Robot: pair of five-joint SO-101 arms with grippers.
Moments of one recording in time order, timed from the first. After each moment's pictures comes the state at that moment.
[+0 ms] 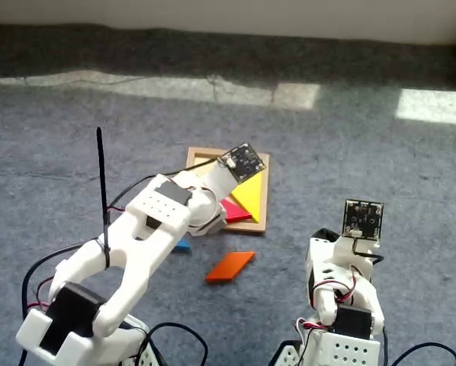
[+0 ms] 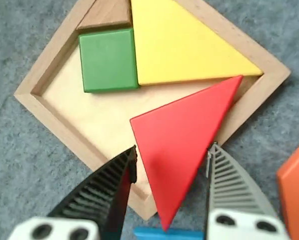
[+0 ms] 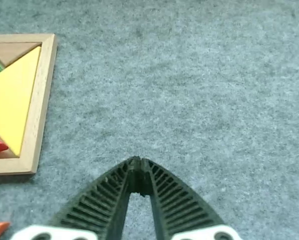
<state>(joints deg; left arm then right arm) 20.0 -8.8 43.6 40.3 -22.0 4.8 -103.8 96.0 55.8 5.5</state>
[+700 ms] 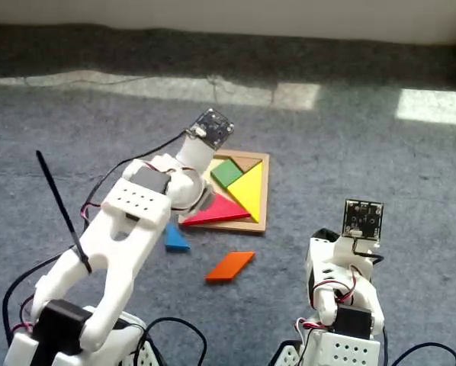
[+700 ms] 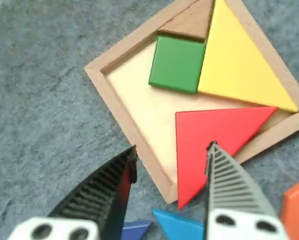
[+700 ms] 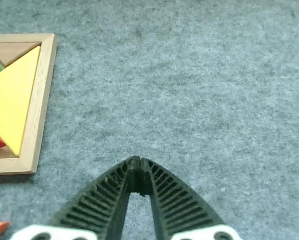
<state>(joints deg) 13.8 -16.5 38.5 48.1 -9.5 4.8 -103.8 96.0 55.8 5.5</state>
